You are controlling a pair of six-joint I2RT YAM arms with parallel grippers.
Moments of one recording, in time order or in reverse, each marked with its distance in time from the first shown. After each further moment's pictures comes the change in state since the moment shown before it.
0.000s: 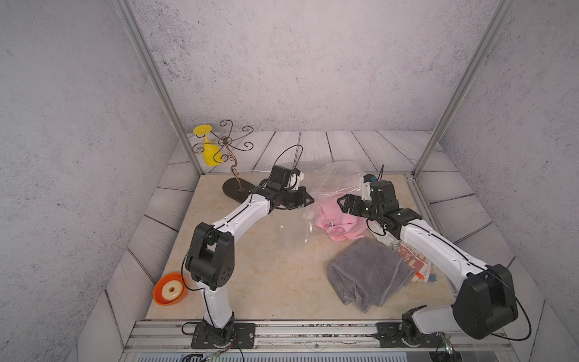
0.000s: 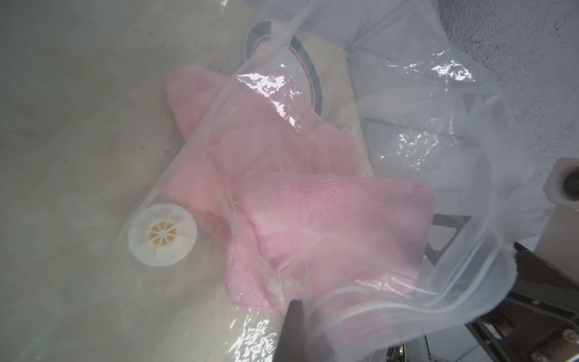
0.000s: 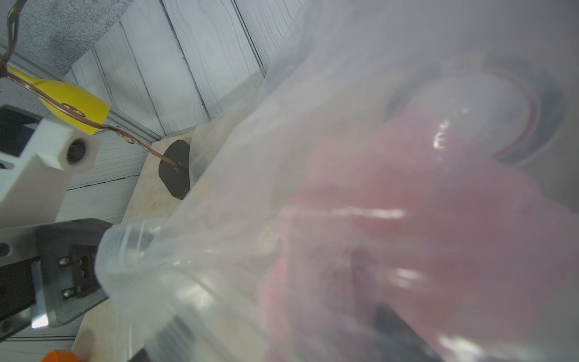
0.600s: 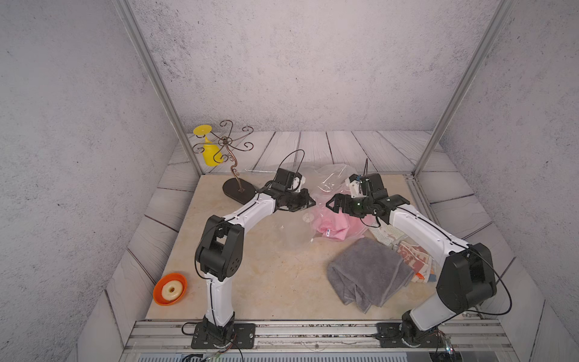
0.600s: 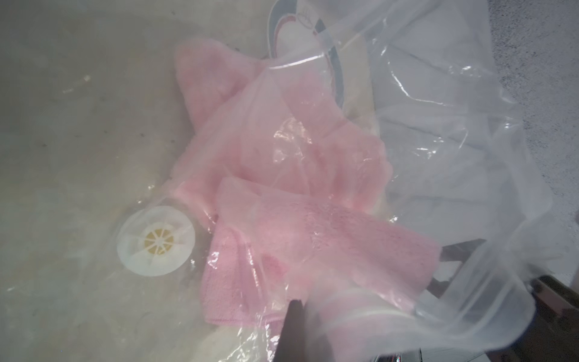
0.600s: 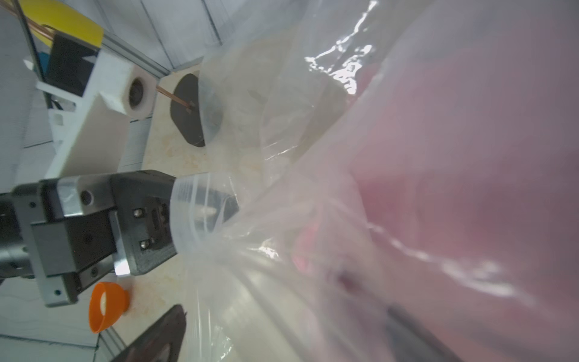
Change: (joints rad) left arm -0.010 0.137 0.043 0.019 -0.020 -0.055; right arm 0.011 0.161 0.215 -0.277 -0.102 -0.034
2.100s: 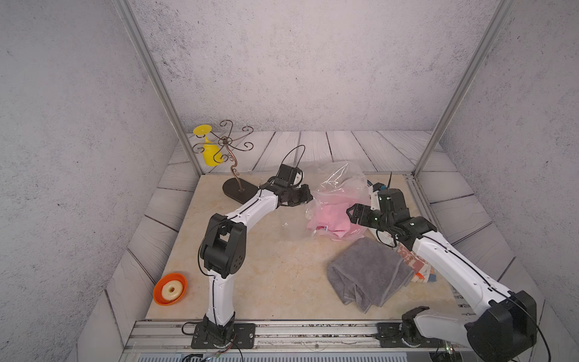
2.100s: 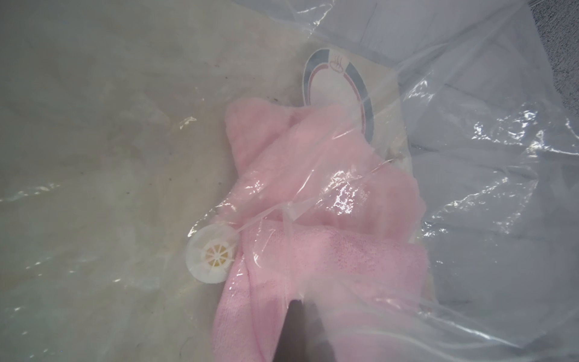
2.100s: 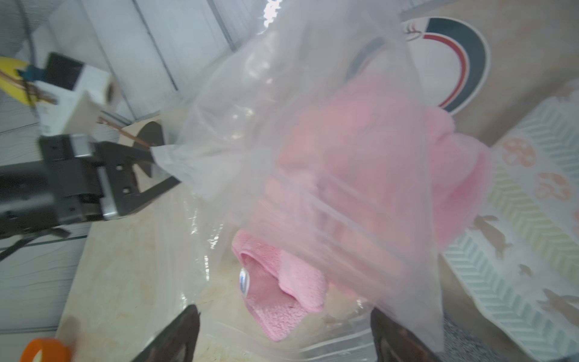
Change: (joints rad) left arm -0.001 0.026 0.099 -0.053 -0.163 0.047; right arm -0.002 -0.352 -0.294 0.059 0.296 0.060
